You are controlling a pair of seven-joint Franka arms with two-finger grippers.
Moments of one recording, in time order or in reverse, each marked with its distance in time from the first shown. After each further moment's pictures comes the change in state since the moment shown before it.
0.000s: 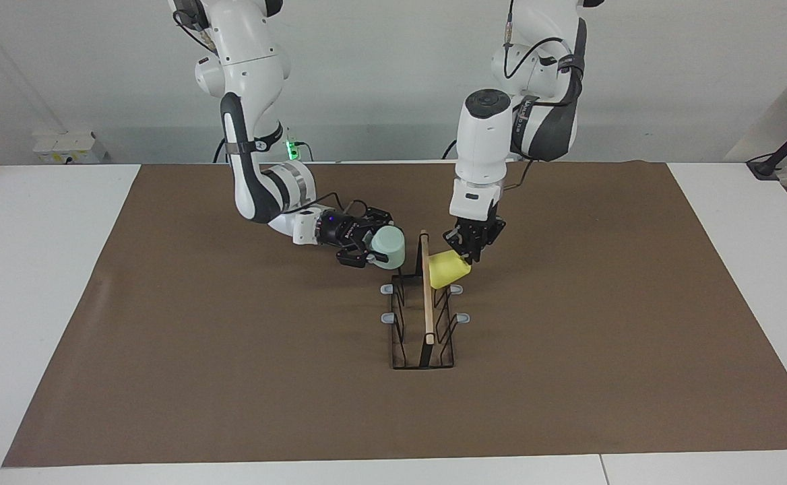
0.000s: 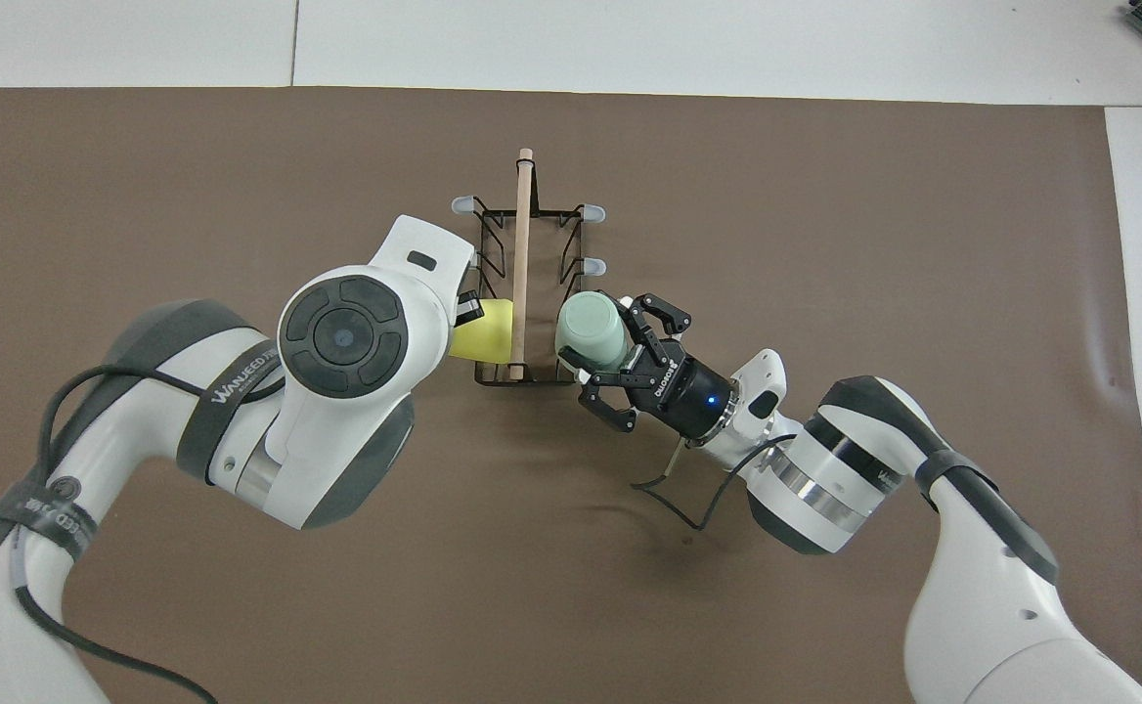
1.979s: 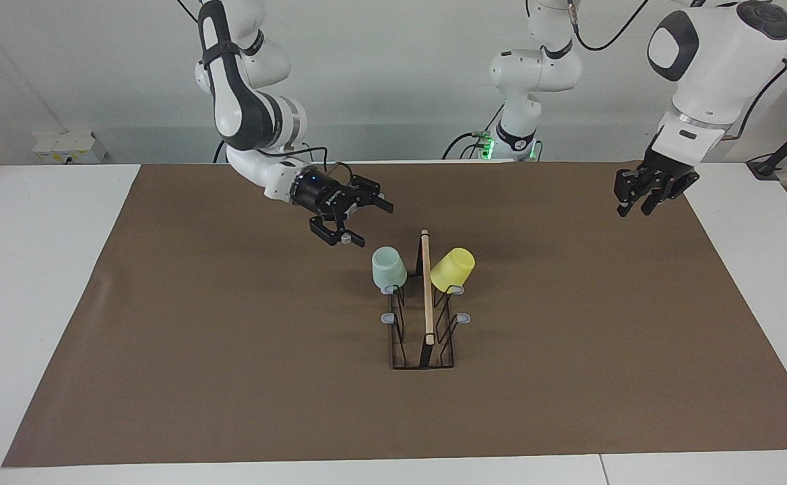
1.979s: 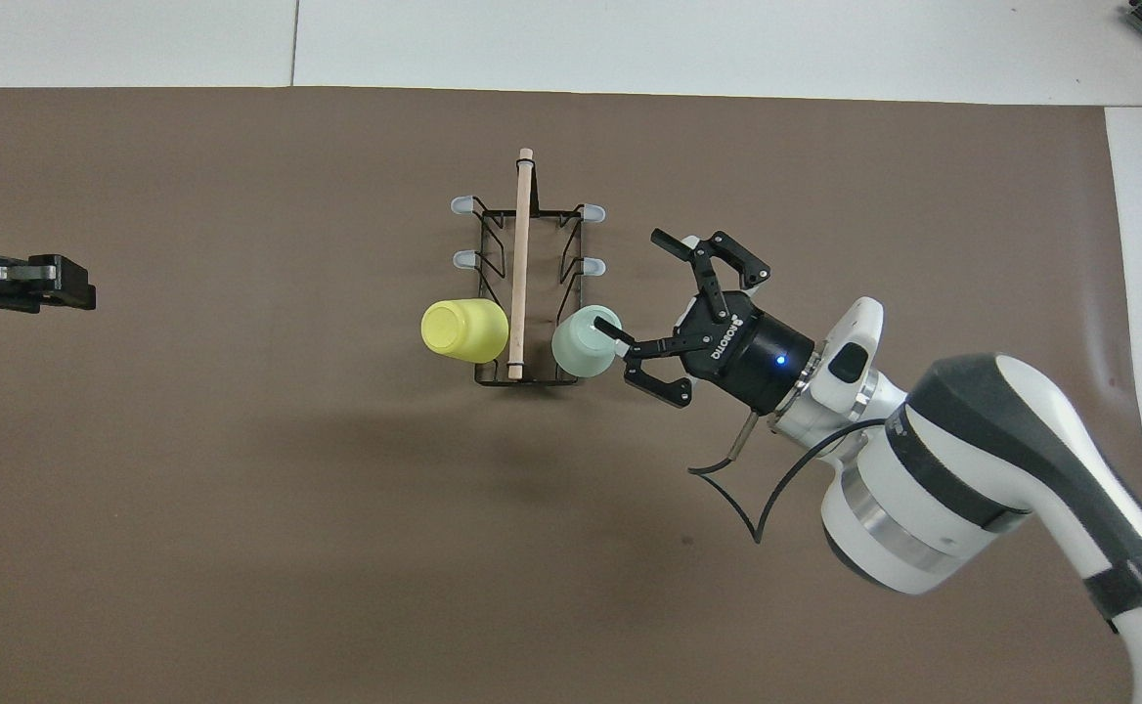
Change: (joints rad) left arm 0.490 -0.163 0.028 0.198 -0.179 -0.426 0.918; right arm -0.010 -0.354 -0.004 0.117 -0.414 0.698 0.350
